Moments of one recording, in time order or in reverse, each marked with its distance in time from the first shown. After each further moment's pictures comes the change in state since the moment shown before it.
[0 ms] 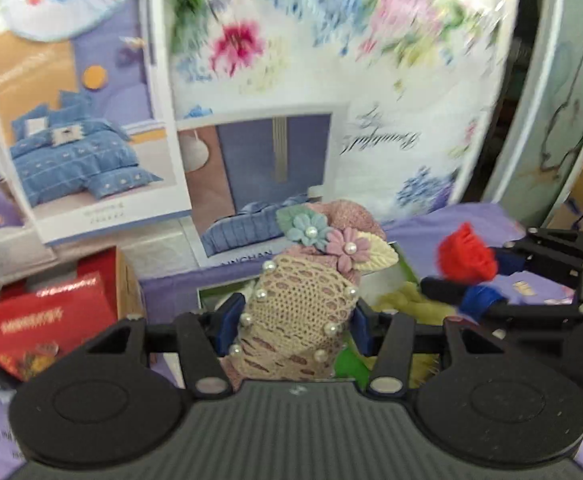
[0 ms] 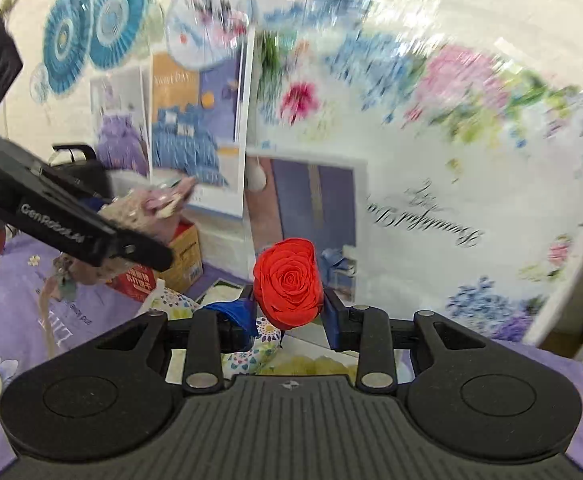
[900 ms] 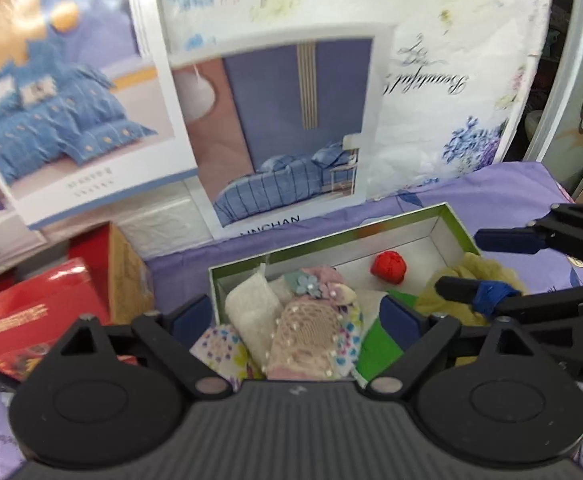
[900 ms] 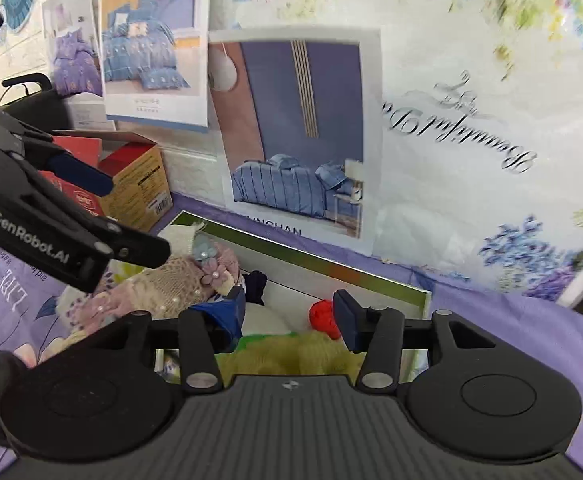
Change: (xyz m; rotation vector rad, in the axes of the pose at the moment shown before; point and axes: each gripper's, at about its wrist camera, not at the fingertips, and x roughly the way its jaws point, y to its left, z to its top) left arm 0.044 0.008 -0.011 0.025 0.086 0.069; right arm 0.049 -0.012 -0.015 0.017 0.160 -0.026
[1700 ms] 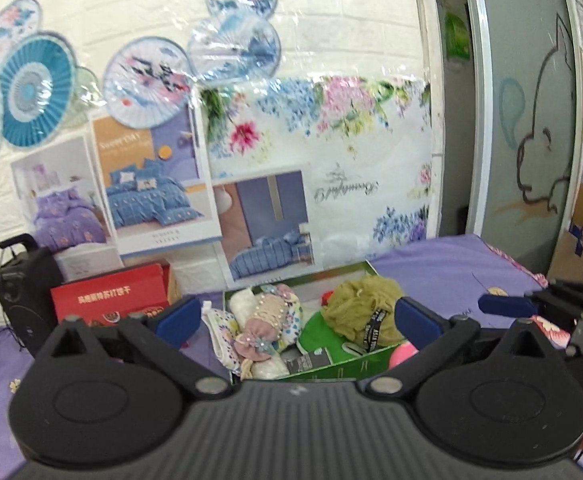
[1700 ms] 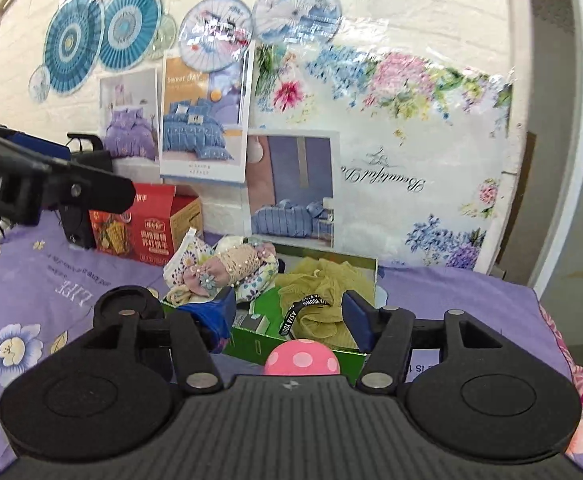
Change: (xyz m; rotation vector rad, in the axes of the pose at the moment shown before) left arm -0.216 -0.089 -0.155 -0.010 -0.448 0.081; right arm -0.178 0.097 -0.138 0.072 -0.333 -0.152
